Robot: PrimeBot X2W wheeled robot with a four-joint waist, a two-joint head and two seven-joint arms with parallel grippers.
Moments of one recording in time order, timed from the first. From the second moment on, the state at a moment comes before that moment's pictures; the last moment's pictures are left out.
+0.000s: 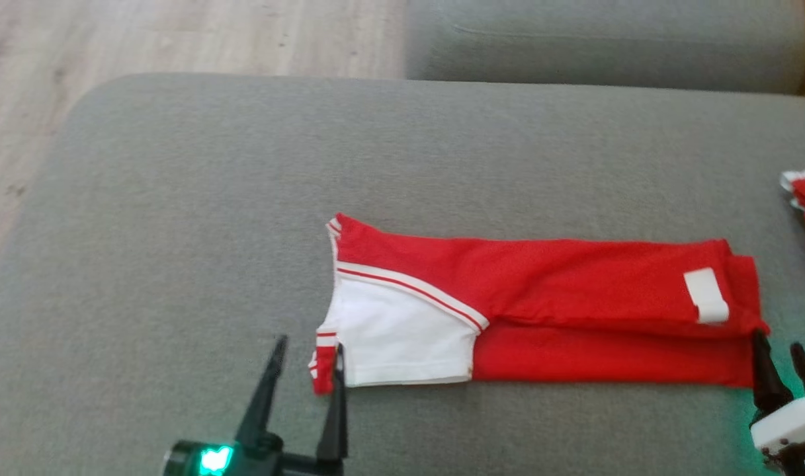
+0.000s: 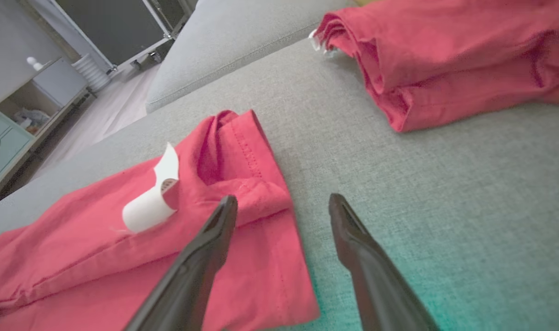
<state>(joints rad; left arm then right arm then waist) 0.03 0.29 -0.68 -0.06 -0.35 0.46 -0.26 -0.02 -0.41 0.12 0.54 0.83 0.12 -0.17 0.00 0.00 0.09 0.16</state>
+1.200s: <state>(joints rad) 0.15 0.11 -0.42 0.02 -0.15 0.20 -0.26 -0.09 -0.44 0.14 0.30 1.07 0.12 0.08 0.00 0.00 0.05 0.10</state>
